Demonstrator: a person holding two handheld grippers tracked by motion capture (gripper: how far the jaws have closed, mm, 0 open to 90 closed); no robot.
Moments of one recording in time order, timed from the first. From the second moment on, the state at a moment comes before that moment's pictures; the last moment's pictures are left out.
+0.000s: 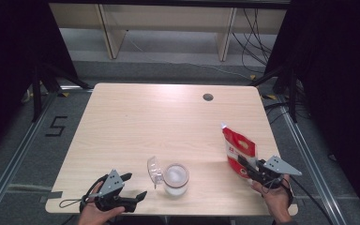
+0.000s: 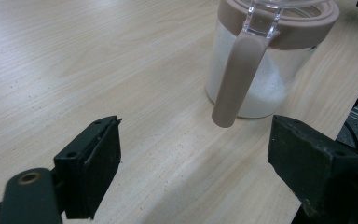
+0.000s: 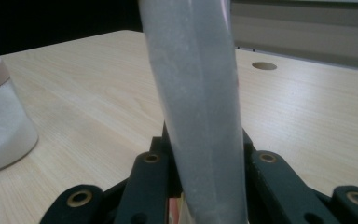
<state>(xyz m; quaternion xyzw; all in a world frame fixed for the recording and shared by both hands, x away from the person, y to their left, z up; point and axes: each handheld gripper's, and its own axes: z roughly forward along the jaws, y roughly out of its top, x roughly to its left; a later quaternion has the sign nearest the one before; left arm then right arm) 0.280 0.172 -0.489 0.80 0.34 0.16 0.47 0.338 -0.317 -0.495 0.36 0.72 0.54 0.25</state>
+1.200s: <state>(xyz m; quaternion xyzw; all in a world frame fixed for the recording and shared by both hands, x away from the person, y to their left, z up) 0.280 0.166 -0.484 0.79 0.34 0.15 0.48 0.305 -0.327 -0.489 0.47 0.66 0.53 0.23</state>
